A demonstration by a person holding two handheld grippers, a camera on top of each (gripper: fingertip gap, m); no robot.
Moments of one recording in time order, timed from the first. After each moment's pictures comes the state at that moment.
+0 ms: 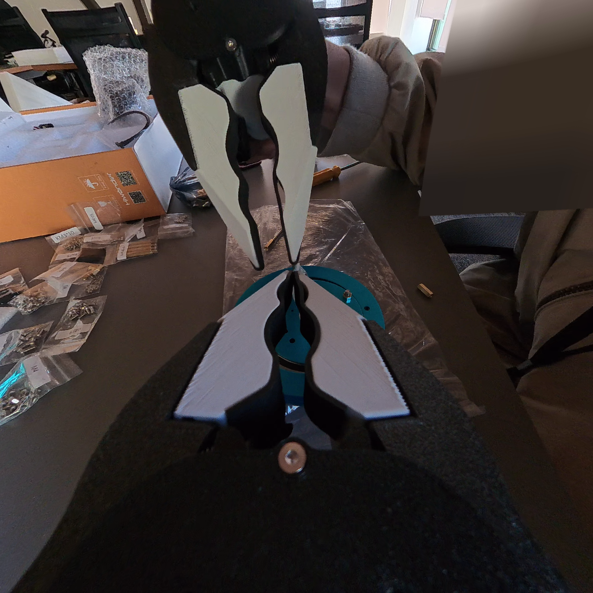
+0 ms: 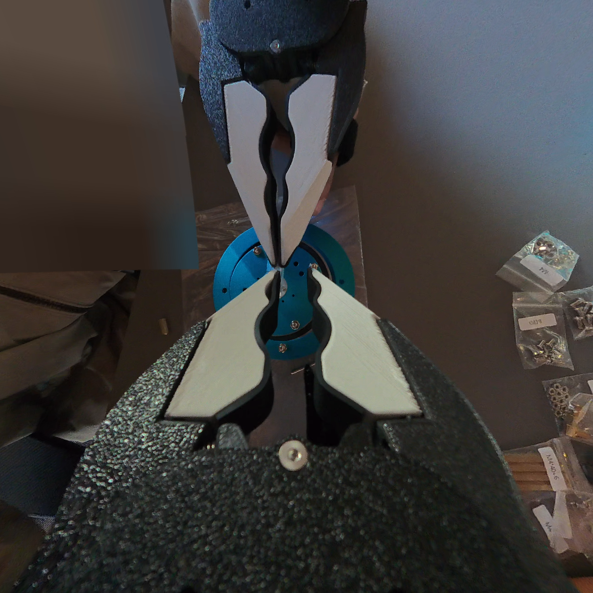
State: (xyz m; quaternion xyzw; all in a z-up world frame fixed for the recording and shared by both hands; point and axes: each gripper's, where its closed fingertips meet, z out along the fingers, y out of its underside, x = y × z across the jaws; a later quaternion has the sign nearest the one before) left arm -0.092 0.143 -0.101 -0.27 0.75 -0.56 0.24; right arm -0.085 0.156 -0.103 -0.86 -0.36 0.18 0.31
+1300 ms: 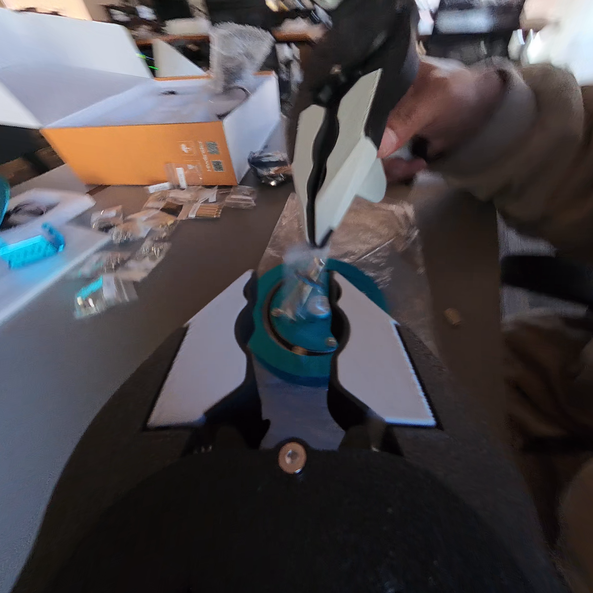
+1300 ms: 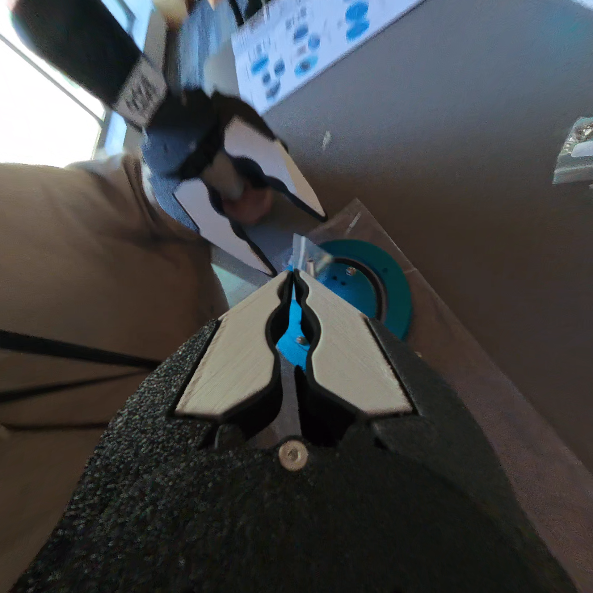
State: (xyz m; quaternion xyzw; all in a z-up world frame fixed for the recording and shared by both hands) left arm -0.104 0.156 -0.096 -0.42 0.68 -0.50 0.34; right arm -0.098 0.144 -0.091 -0.86 -0.10 0.30 0.39
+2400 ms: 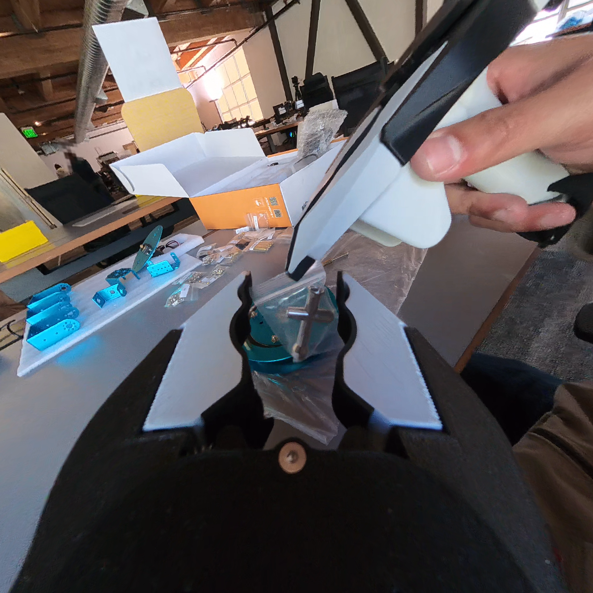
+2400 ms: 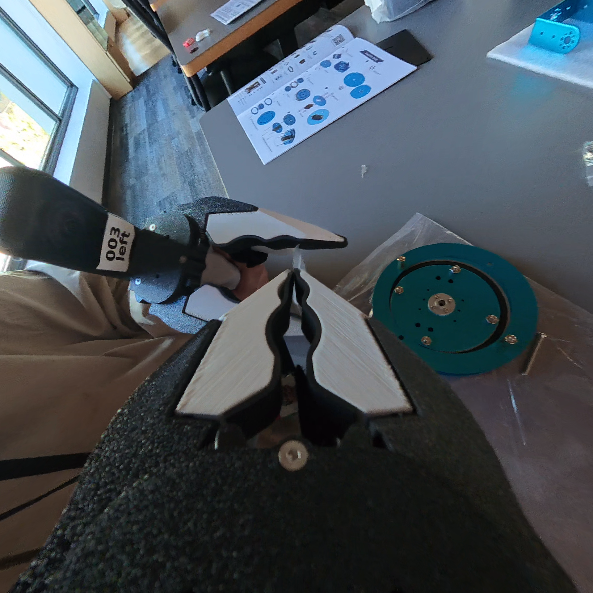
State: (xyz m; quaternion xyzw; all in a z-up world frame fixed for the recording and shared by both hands) left arm -0.159 0.105 -0.066 -0.43 0.59 -0.42 0.53; right arm -0.189 0.112 -0.055 -0.86 -0.03 0.21 0.47
